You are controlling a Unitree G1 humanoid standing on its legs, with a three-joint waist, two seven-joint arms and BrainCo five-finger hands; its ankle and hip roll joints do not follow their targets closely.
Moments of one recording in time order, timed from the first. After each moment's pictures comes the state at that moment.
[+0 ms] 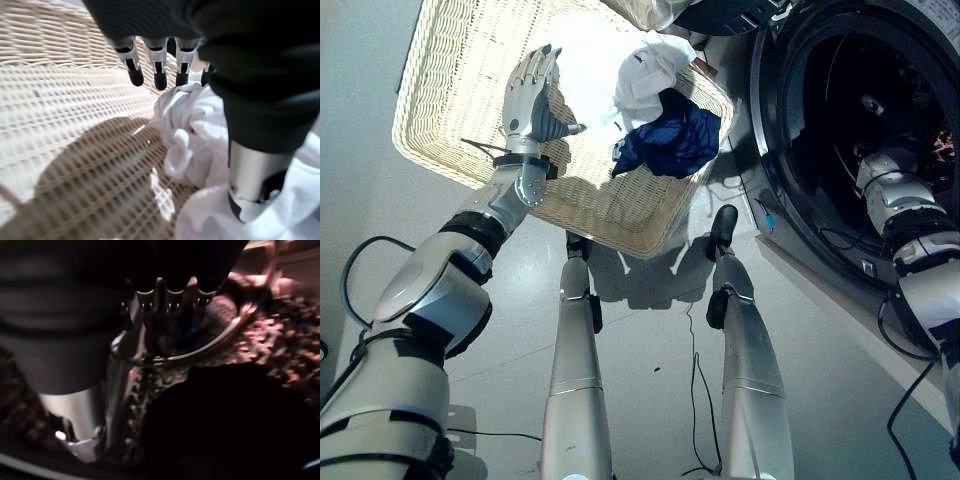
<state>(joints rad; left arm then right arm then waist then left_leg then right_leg) -1.32 0.63 -0.85 1.07 0.15 -0.28 0.76 -1.29 -0.74 0.49 1.14 0.53 -0.07 -0.73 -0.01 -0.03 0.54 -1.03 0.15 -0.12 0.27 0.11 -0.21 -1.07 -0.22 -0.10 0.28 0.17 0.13</state>
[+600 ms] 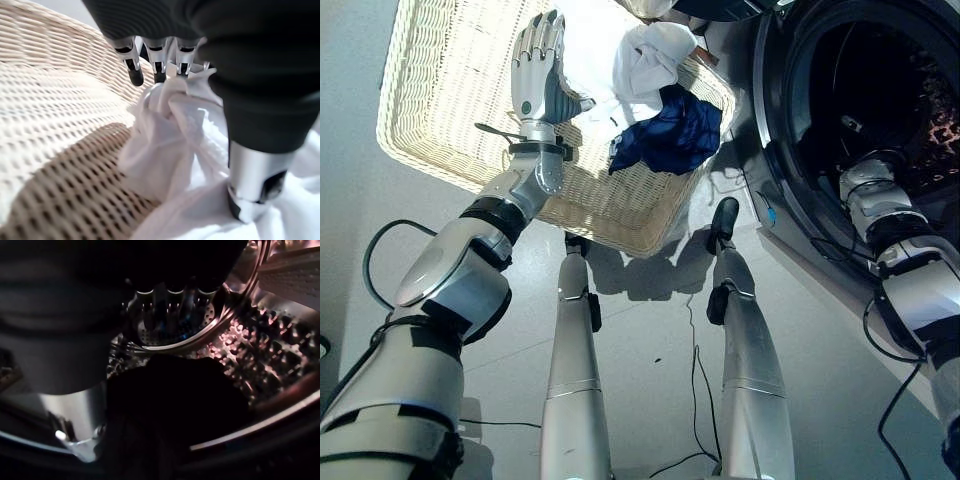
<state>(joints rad) -1.36 0.59 -0.84 1.09 0.22 -0.28 0.87 -1.23 -0.66 0.48 1.20 0.44 -0.04 -0.75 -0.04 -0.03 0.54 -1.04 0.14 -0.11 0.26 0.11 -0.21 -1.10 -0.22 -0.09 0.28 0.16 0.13</state>
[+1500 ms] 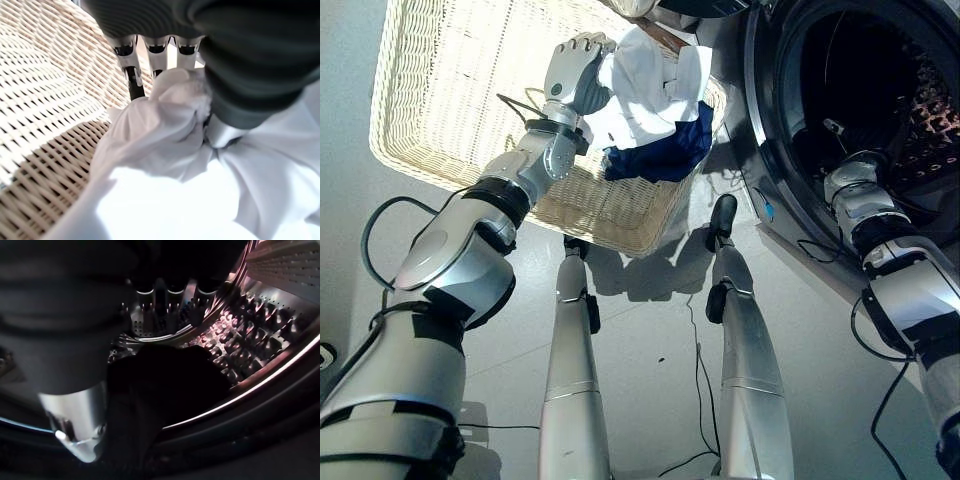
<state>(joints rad) -1.45 0.57 -0.92 1.12 0.25 -0.36 0.63 -1.23 -0.64 0.48 1.19 0.42 -0.04 -0.75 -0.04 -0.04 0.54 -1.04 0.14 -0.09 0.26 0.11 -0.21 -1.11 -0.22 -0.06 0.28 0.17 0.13</state>
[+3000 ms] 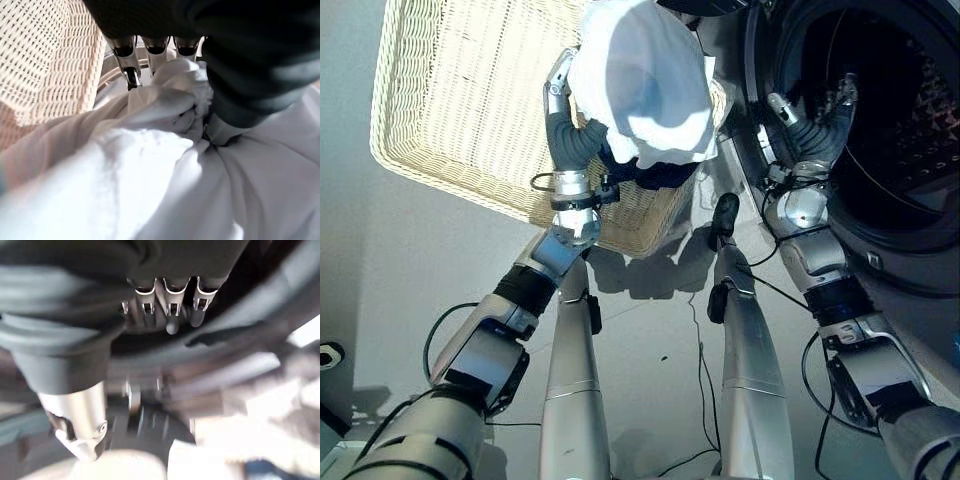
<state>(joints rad) -0.86 0.41 -0.39 0.35 0.07 -0.74 0.76 -0.75 -0.39 0.18 0.17 0.39 -0.22 -0.54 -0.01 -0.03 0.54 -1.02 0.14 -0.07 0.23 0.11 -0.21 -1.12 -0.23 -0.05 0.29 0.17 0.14</state>
